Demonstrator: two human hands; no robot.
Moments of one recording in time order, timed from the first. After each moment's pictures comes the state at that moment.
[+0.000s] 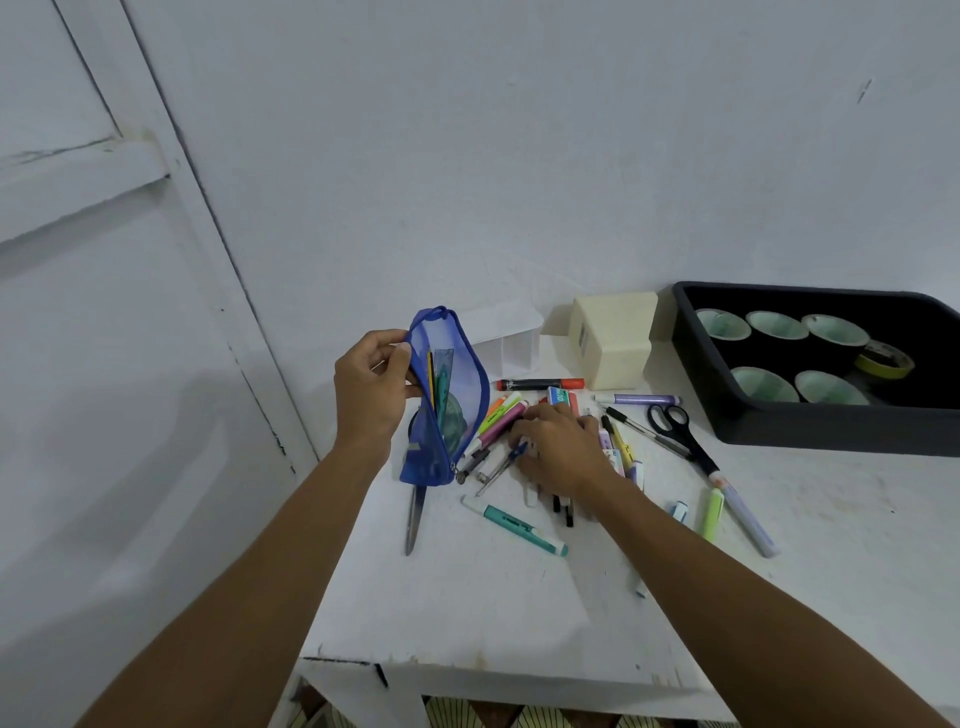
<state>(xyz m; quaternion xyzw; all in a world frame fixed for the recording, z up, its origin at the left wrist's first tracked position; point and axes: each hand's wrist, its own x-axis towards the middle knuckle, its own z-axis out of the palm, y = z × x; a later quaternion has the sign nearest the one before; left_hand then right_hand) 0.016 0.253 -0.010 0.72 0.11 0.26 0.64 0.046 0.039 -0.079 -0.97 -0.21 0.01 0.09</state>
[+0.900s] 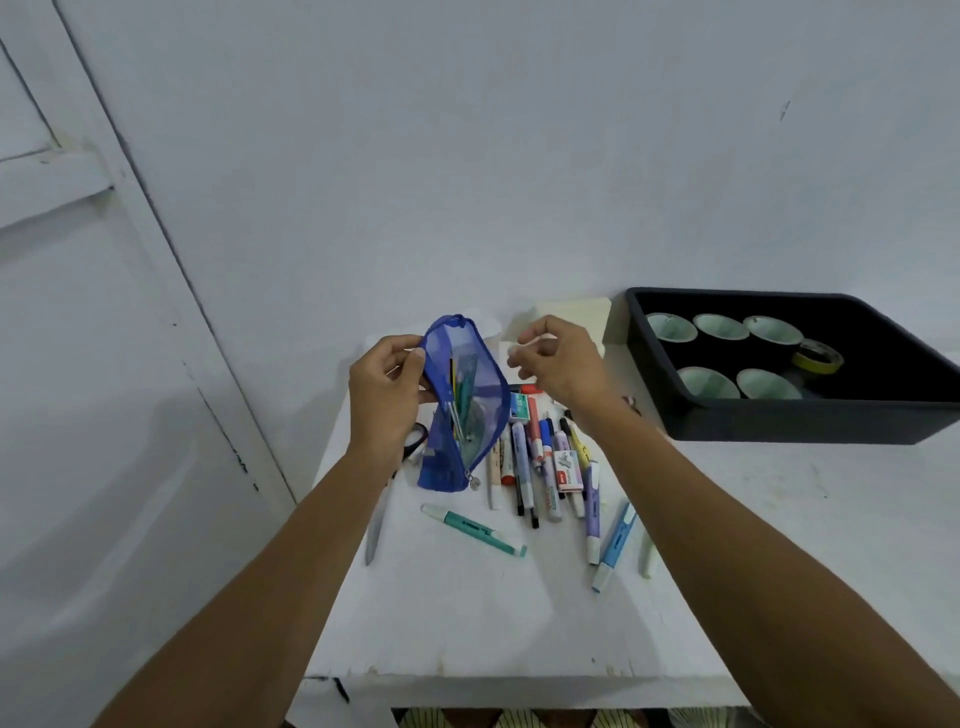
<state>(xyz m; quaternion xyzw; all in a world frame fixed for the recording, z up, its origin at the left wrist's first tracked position) 0.019 0.201 -0.003 0.70 0.06 0.22 0.68 0.060 0.012 0.019 -0.82 -0.04 -0.05 0.57</state>
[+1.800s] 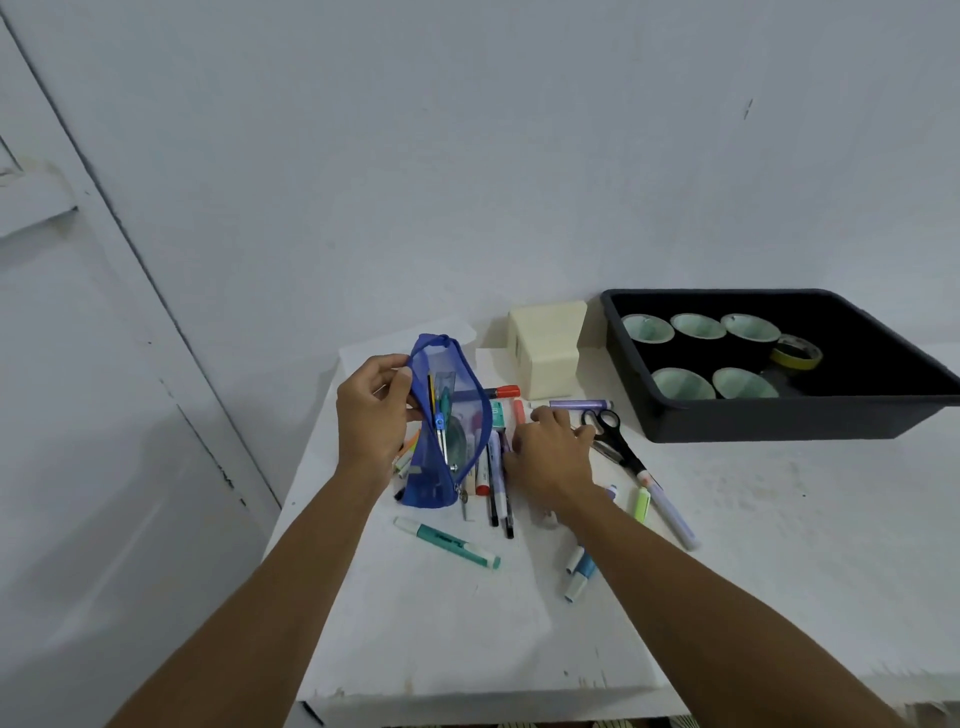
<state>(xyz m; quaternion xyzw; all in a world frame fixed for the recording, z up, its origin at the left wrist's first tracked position) 0.021 0.177 -0.010 0.72 0.09 0.21 0.65 0.047 -0.012 -0.077 -0.99 -0.04 -0.02 0.09</state>
